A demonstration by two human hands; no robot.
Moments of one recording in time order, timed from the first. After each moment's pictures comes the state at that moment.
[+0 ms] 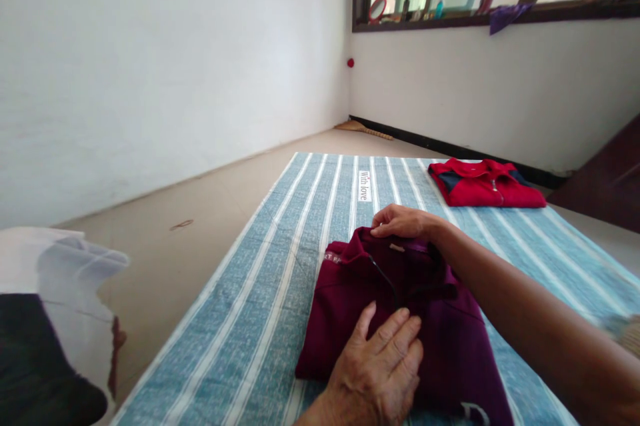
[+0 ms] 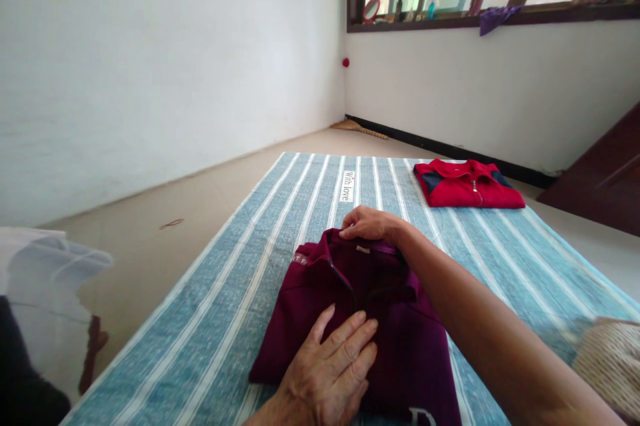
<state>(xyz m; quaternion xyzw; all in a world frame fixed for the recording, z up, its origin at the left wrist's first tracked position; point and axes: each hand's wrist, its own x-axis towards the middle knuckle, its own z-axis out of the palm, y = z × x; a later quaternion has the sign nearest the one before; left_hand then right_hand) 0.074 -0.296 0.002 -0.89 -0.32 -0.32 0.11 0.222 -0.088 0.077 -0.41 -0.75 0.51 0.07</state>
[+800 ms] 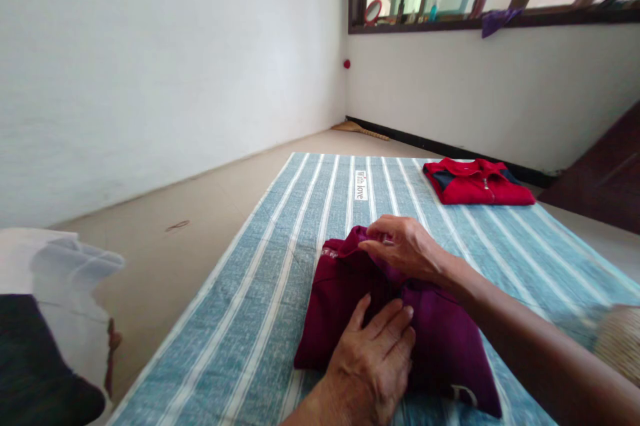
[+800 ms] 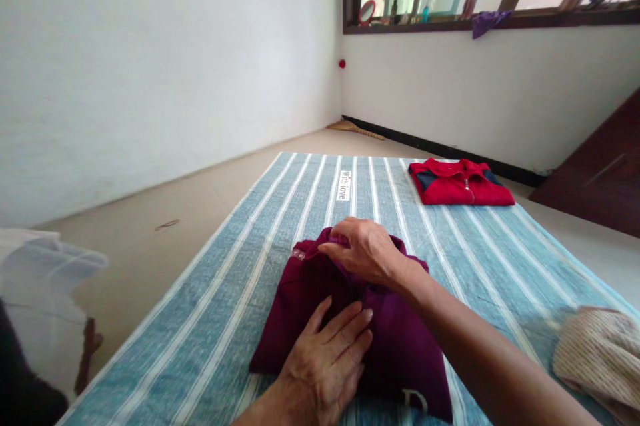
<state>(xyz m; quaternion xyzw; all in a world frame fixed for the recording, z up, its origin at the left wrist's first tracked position) 0.071 -0.300 0.019 -0.90 -0.34 -0.26 0.04 0.214 -0.170 0.094 -0.42 -0.87 0.14 0.23</state>
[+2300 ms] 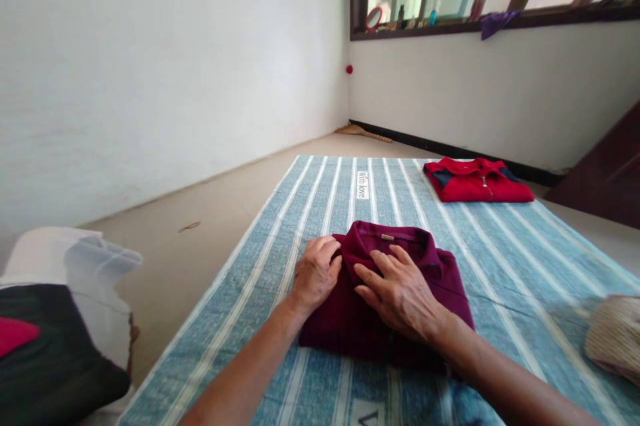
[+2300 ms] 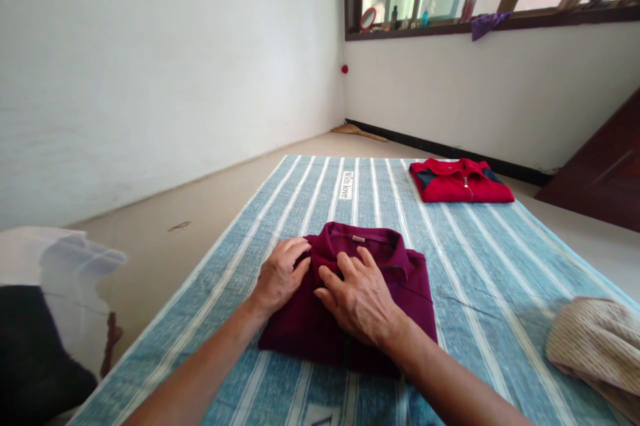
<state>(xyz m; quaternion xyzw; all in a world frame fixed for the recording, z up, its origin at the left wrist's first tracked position) 0.009 -0.218 0.027 -0.78 -0.53 -0.34 0.02 0.205 -0.242 0.038 -0.35 -0.90 -0.08 0.26</state>
